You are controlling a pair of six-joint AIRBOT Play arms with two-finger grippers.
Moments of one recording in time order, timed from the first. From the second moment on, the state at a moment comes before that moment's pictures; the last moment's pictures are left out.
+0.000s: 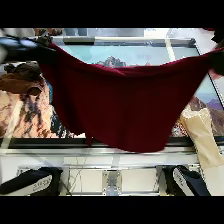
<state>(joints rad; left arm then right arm) -0.23 -1.28 1.70 1.71 -1.13 -1.49 -0.24 -0.81 1.25 -1.02 0.92 1.40</state>
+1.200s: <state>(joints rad) 0.08 -1.27 1.43 1.76 -0.97 -1.78 -0.30 -1.08 1.03 -1.06 0.60 1.39</state>
